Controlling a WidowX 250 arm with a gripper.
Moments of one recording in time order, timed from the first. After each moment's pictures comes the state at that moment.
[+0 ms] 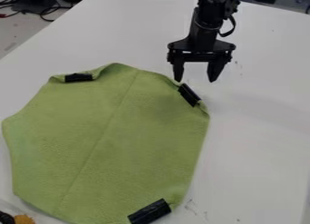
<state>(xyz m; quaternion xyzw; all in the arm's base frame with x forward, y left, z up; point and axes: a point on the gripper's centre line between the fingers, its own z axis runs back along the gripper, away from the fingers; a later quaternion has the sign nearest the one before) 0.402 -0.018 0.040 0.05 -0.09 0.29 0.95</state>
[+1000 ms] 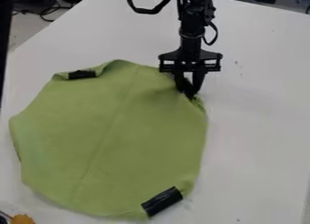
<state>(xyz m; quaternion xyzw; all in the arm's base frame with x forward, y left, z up) 0.409 -0.001 0.005 -0.01 -0.02 0.23 0.97</state>
